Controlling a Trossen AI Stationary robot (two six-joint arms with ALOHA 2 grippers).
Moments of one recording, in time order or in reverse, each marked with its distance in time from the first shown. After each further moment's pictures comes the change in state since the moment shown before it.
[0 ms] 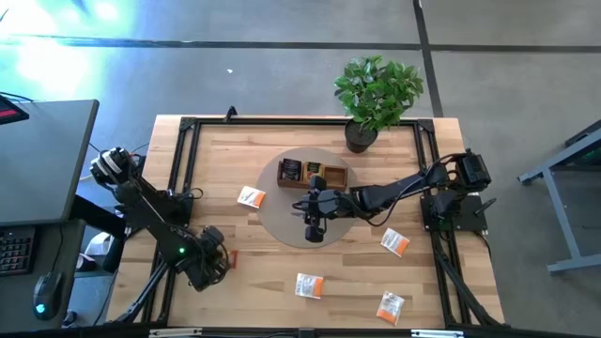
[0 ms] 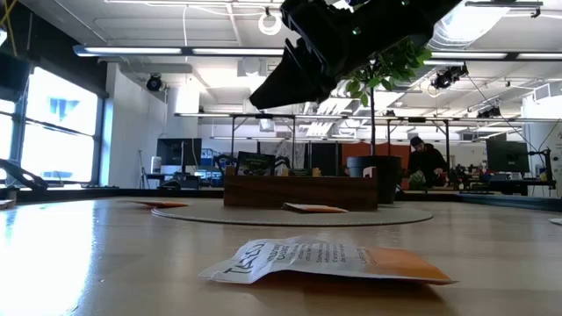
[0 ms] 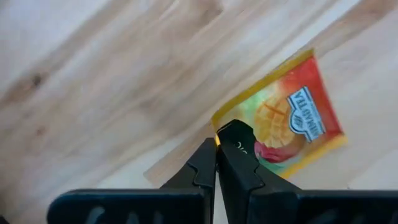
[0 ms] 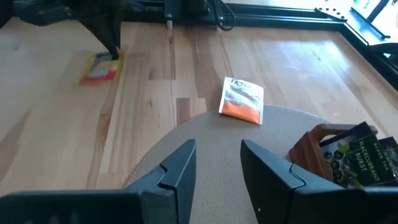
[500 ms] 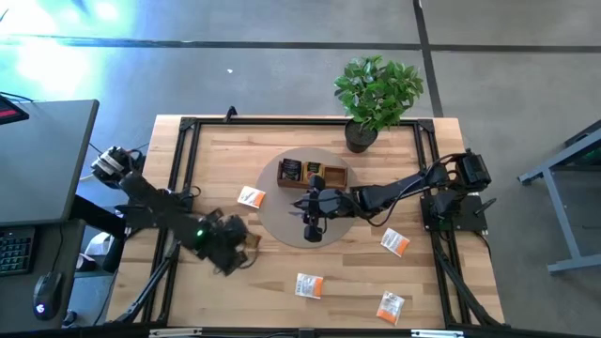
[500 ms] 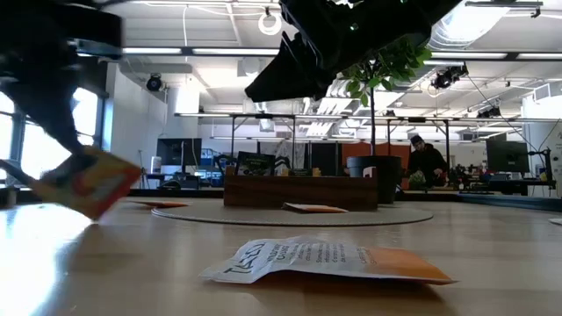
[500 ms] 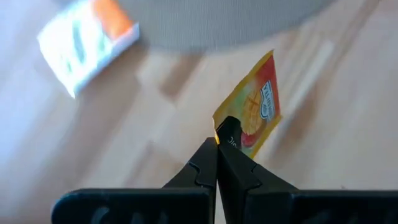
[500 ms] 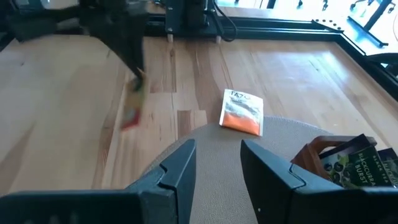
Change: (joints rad) left arm 0.277 -0.002 0.145 -0.043 -0.200 0.650; right arm 0.000 0.000 0.000 0.043 0.000 0.003
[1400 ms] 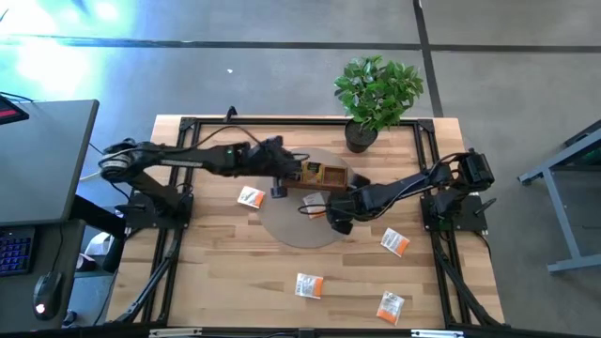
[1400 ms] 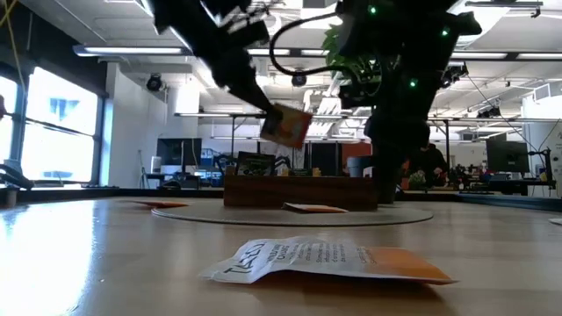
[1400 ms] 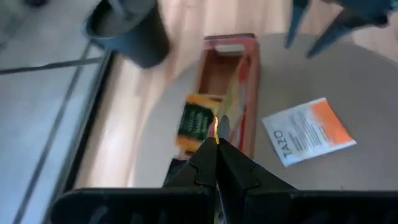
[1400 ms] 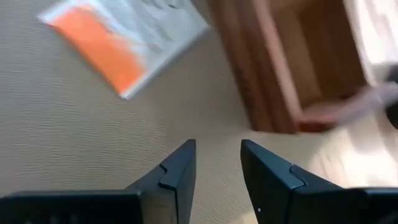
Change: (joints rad) left arm 0.794 0.051 0.184 0.595 0.305 1.419; right arm 0.001 -0.025 0.000 -0.925 0.225 0.444
